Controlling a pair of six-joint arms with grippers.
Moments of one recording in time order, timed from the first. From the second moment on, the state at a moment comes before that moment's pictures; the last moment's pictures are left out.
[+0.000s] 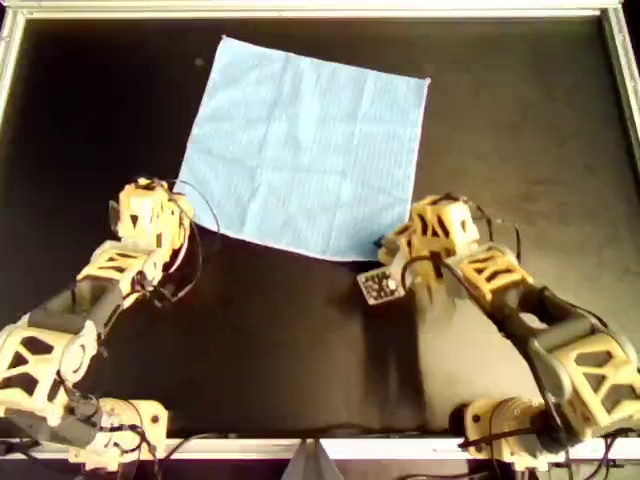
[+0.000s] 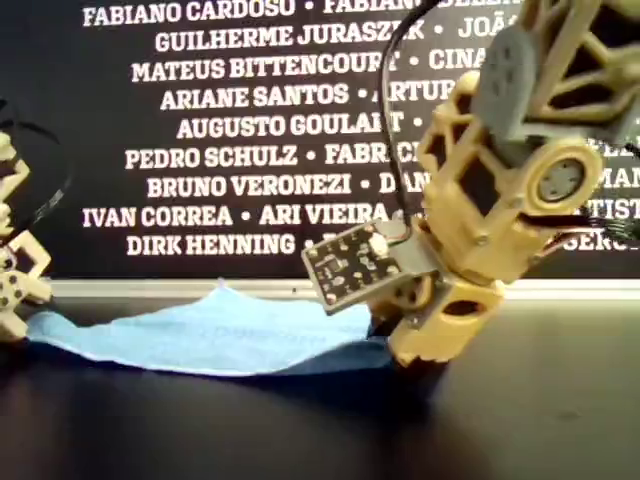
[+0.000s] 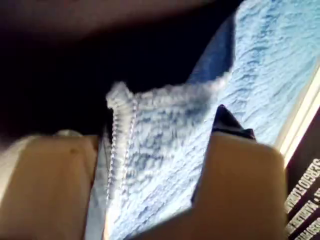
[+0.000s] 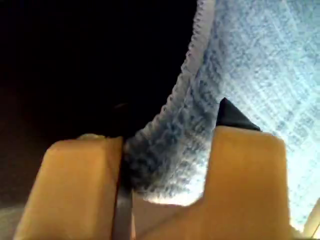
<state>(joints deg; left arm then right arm) -10.1 79.7 121.2 -1.5 -0.4 3.9 24.7 78.0 114.1 18.9 -13.7 -3.3</state>
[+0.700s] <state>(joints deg) -10.1 80.1 121.2 -1.4 -0.1 3.9 24.7 78.0 113.8 18.9 -13.9 -3.3</state>
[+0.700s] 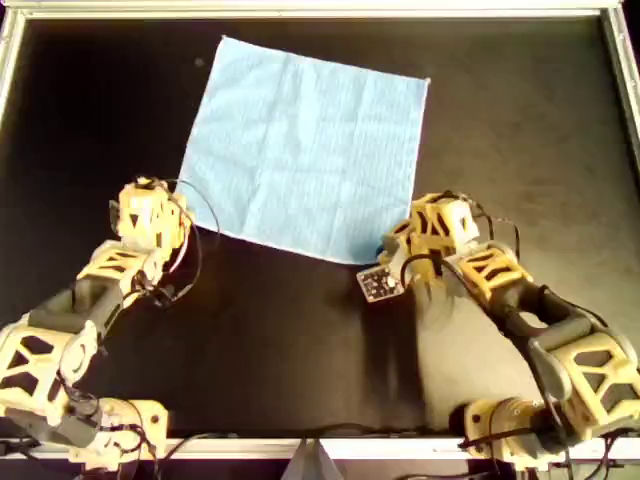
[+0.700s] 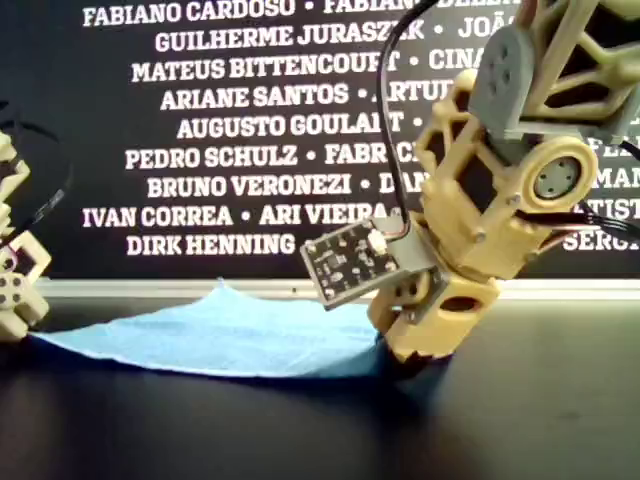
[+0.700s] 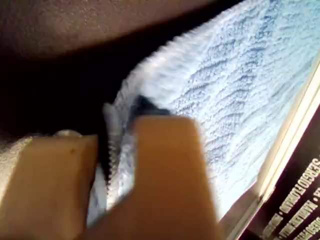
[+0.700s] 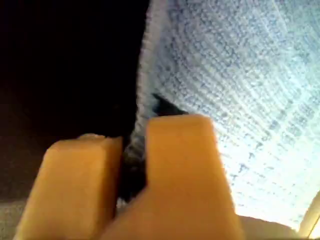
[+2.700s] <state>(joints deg) -20.3 119.6 144.1 0.4 -0.3 3.9 15.1 108.4 127.4 18.9 -13.8 -3.8</state>
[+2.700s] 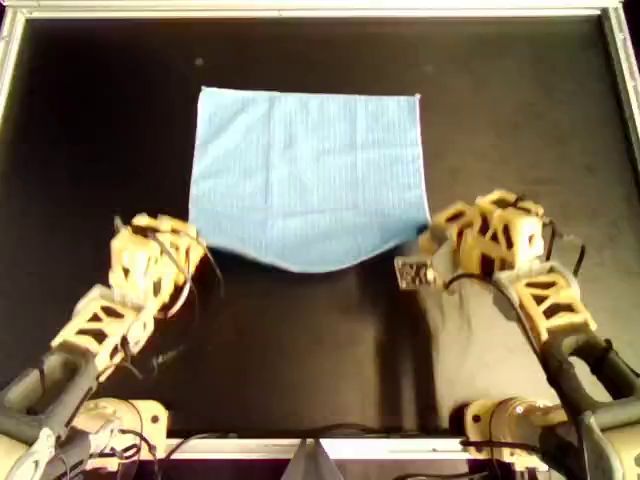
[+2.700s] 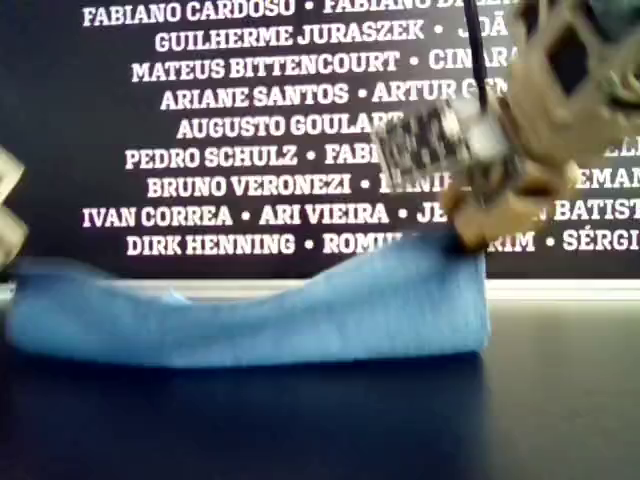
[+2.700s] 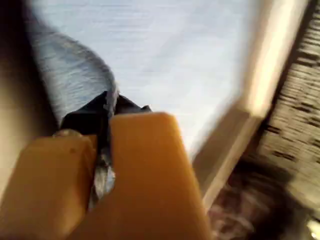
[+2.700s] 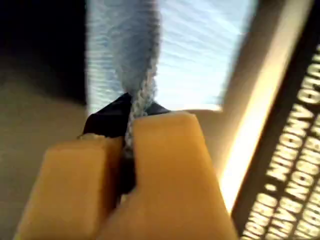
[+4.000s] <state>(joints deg) -15.6 50.3 66.9 0.4 -0.4 3.9 8.9 42.5 52.0 14.2 -13.7 -3.8</state>
